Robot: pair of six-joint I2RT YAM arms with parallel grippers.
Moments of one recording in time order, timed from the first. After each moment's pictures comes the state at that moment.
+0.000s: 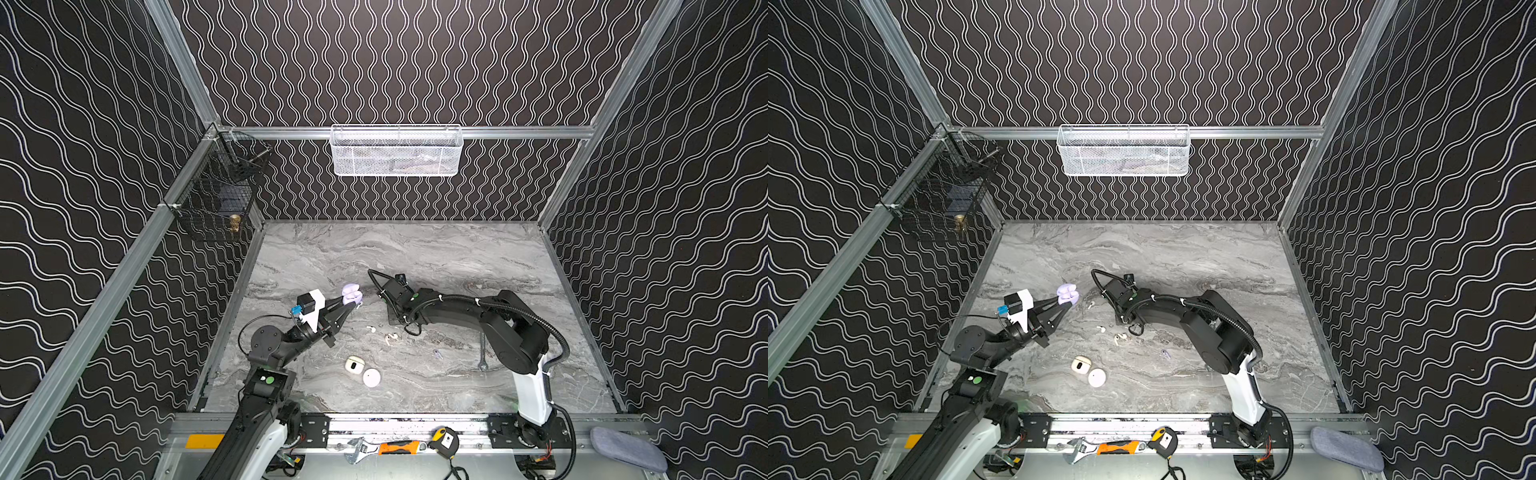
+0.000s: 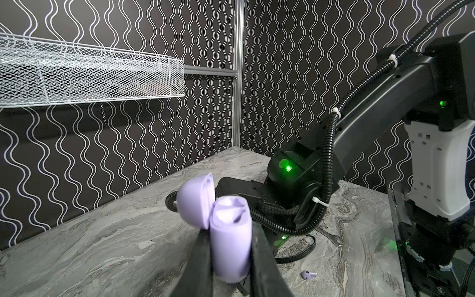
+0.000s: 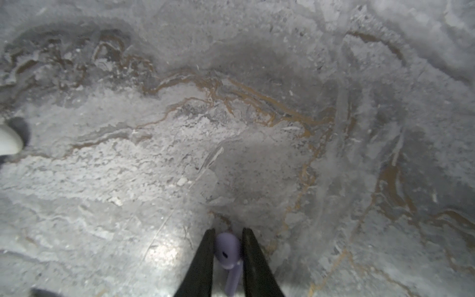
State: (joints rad) left arm -0.22 0.55 0.27 0.48 0.67 -0.15; right arm 0.89 2.05 1.35 -0.47 0.31 0.66
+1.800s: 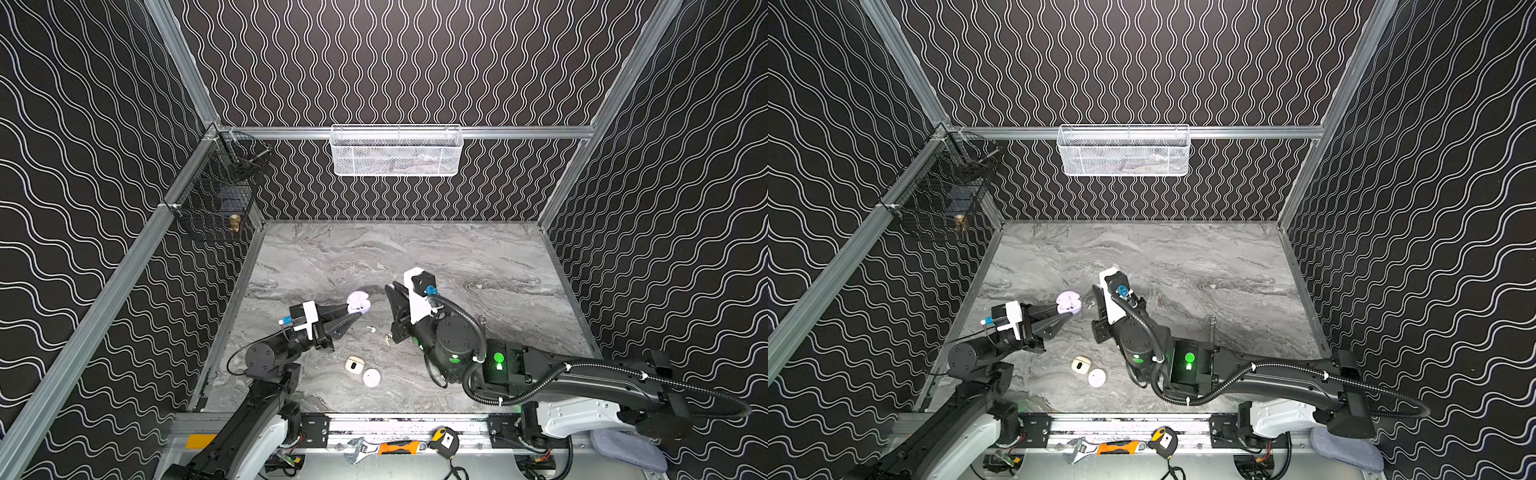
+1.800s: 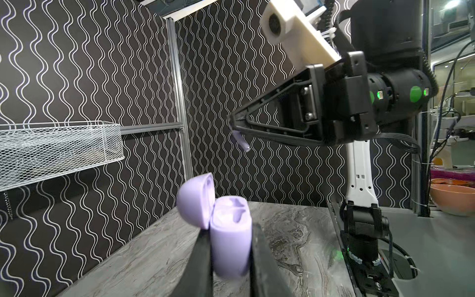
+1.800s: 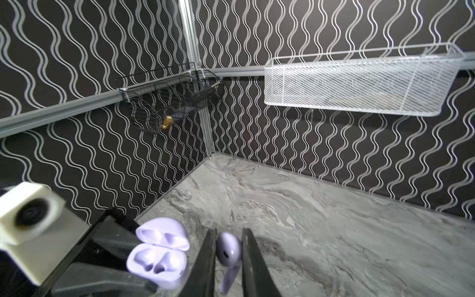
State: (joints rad) left arm -0.22 0.73 0.20 1.18 0.91 -0.42; right arm 1.43 1.25 1.12 0.13 0.81 0.10
